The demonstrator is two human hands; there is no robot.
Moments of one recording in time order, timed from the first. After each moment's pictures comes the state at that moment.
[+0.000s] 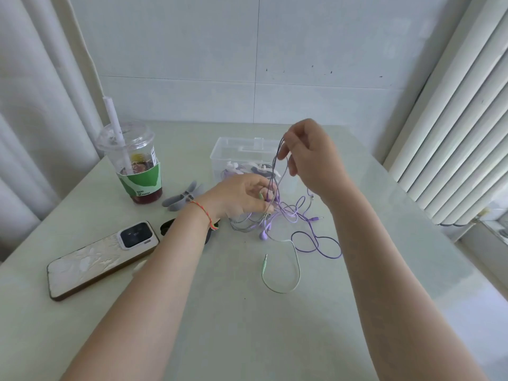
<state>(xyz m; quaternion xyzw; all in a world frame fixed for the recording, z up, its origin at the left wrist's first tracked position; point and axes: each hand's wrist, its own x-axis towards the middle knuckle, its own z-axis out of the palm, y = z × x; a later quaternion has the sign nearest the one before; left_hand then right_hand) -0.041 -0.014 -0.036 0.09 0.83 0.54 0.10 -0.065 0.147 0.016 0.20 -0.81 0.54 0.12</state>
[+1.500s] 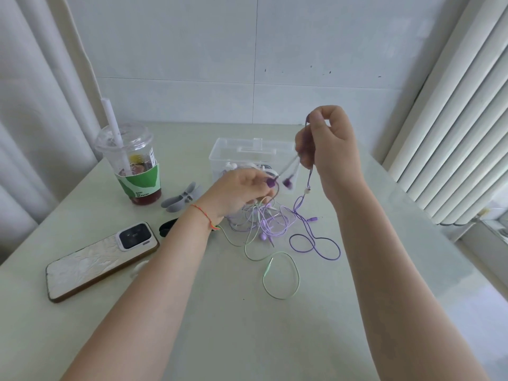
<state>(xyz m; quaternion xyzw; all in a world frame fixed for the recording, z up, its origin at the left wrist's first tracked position) -0.048 -0.015 -0.044 0.11 0.78 0.62 0.04 -0.056 0.154 0.033 0.14 -0.67 0.71 0.12</state>
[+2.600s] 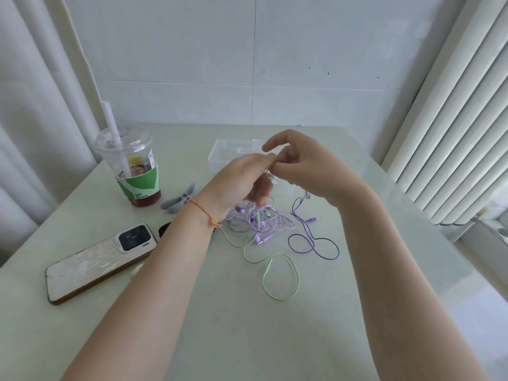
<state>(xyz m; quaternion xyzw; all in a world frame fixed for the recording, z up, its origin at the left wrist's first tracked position) -0.029 0.003 -0.004 0.09 0.75 0.65 0.03 -0.051 0.158 0.031 0.25 -0.84 0.48 -0.03</state>
